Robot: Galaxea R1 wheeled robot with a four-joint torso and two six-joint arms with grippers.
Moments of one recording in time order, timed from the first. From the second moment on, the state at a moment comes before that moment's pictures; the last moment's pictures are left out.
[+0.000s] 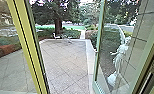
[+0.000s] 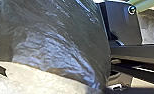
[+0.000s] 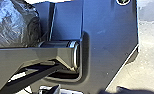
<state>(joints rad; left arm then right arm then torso) 1.57 3.01 -2.67 -0.28 -0.02 0.31 -1.58 3.08 -2.77 -0.21 -0.01 0.17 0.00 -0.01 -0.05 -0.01</state>
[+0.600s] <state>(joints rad) 1.57 3.01 -2.67 -0.28 -0.02 0.31 -1.57 3.09 -2.77 -0.21 -0.01 0.17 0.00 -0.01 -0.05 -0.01</state>
